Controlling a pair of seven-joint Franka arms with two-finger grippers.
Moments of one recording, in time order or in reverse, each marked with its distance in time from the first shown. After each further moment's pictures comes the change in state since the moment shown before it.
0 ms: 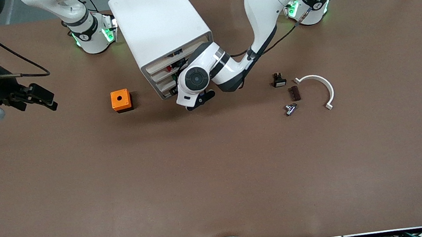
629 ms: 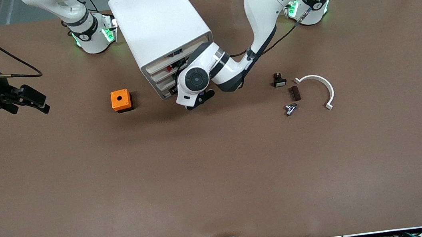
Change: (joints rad) left arm 0.005 0.002 -0.004 0.000 -0.006 0.001 0.000; right arm -0.024 -0.001 0.000 -0.010 -0.007 0.042 -0.029
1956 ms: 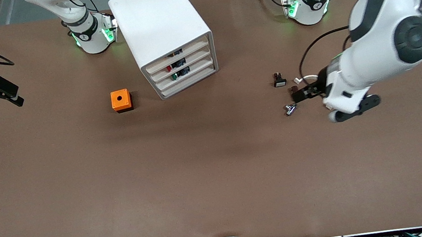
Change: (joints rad) left arm 0.677 -0.539 0.008 0.052 0.179 -0.617 0.640; right arm -0.164 -0.004 0.087 0.115 0.000 -0.111 -0.162
